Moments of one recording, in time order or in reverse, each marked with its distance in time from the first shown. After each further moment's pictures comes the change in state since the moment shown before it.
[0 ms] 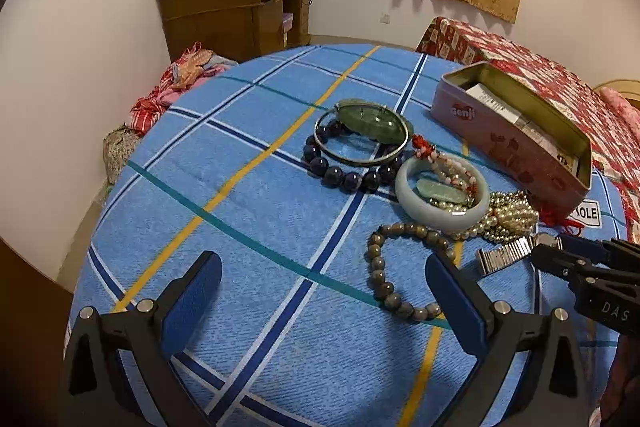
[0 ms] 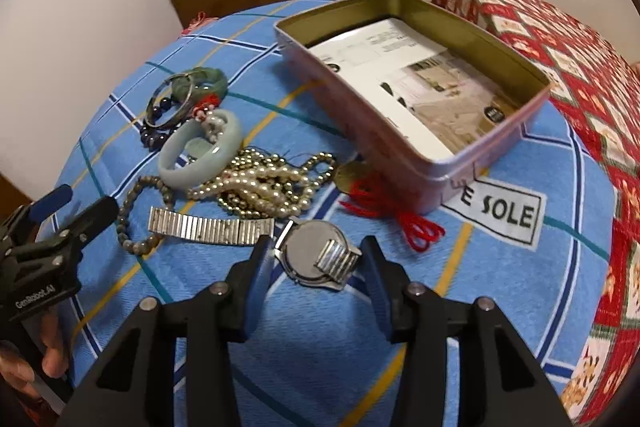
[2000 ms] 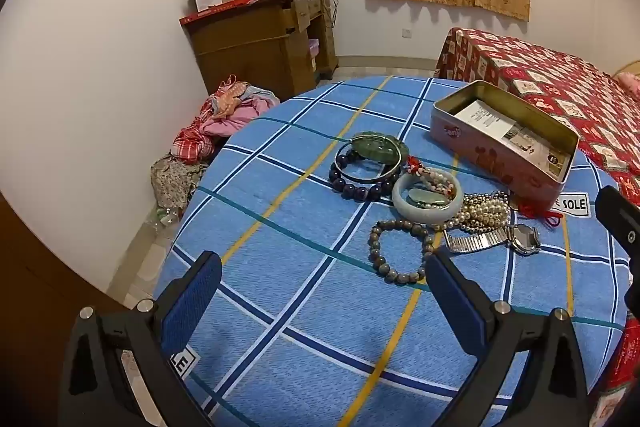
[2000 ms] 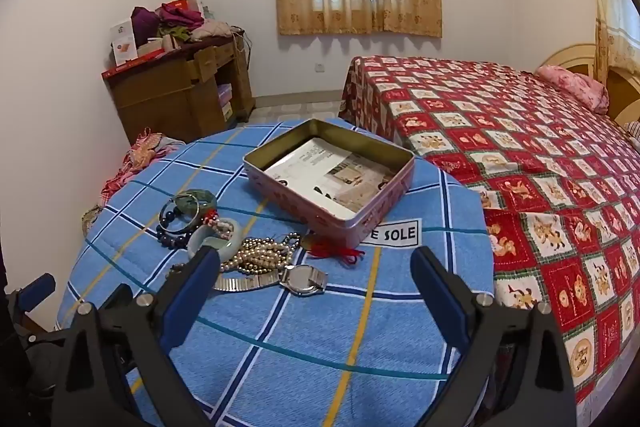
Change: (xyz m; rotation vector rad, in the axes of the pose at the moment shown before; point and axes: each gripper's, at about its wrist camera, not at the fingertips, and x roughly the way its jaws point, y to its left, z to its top) left arm -0.081 -0.024 -0.008 0.064 -0.089 0.170; right arm -0.125 0.046 -0.023 0.258 -0.412 -0.231
